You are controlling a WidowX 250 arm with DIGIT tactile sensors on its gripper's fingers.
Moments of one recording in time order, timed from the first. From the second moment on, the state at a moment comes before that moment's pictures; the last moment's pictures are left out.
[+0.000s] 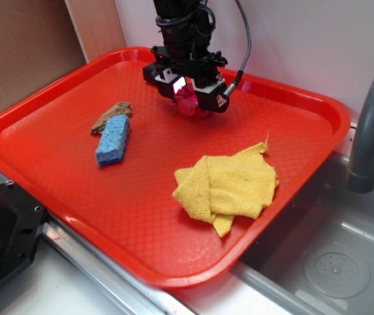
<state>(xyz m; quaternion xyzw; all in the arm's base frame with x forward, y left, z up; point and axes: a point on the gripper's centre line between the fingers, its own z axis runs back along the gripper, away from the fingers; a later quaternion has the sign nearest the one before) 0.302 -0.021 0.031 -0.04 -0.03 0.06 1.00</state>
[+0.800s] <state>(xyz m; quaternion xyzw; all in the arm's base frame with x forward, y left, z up) 0.273 -0.024 0.088 -0.05 -0.04 0.06 1.00</state>
